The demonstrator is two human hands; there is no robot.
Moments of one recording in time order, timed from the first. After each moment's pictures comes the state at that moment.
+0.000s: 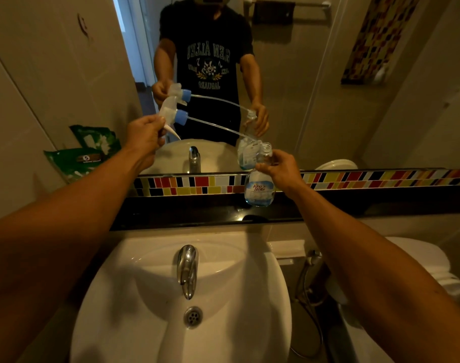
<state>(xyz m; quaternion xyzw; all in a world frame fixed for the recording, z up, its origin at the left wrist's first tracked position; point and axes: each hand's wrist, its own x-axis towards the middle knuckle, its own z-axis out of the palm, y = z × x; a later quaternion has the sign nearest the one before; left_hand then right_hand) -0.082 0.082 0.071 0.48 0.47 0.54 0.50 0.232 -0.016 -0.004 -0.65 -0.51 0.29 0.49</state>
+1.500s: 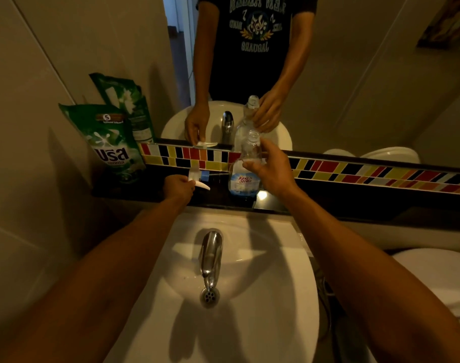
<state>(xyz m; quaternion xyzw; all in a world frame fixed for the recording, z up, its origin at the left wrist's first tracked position) -0.106 0.095 -0.165 0.39 0.72 0.39 0.42 0.127 0.051 -0.071 -0.60 -0.60 0.32 0.42</state>
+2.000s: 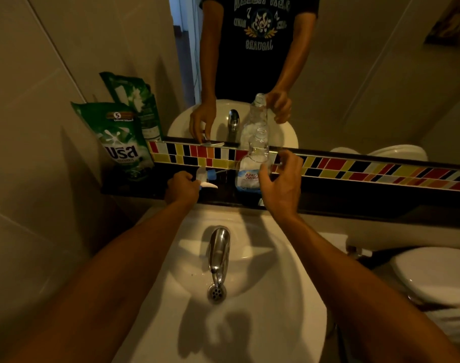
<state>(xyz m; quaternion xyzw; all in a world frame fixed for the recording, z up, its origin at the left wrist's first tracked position) -0.112 0.080 -0.156 0.49 0.77 0.29 0.27 0.107 0.015 -0.110 -0.67 -0.53 0.14 0.50</state>
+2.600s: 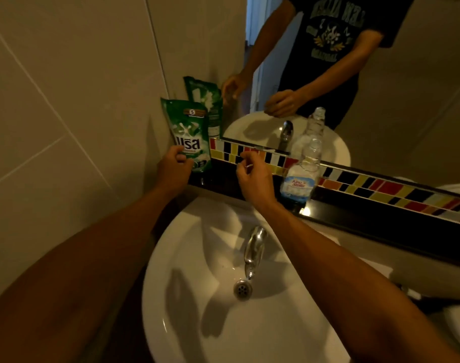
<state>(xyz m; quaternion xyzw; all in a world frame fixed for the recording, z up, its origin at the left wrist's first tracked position) -0.246 0.026 -0.083 0.48 0.71 0.46 0.23 -0.031 0.024 -0.086 -0.52 -0.65 0.31 0.45</state>
